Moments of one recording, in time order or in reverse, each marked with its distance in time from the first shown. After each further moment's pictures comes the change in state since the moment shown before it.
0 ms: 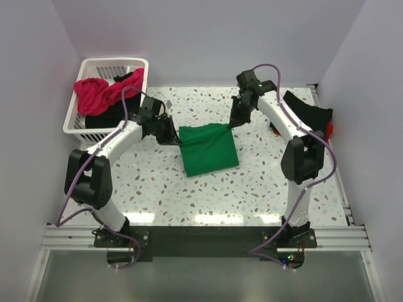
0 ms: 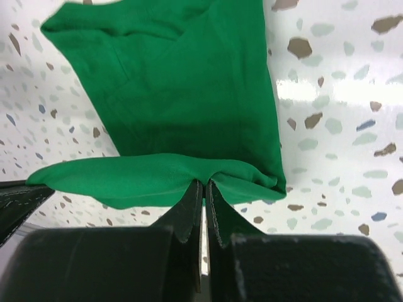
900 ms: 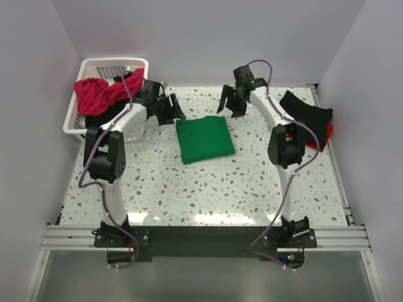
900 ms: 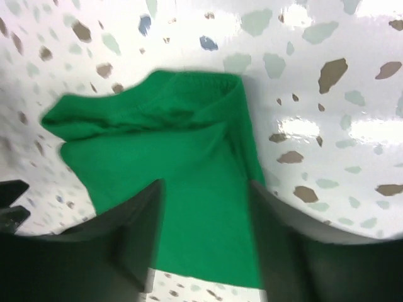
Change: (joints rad) left arm 0.099 0.352 0.318 0.124 -0.023 -0.007; right arm -0.051 0.370 0.350 0.119 -0.008 0.008
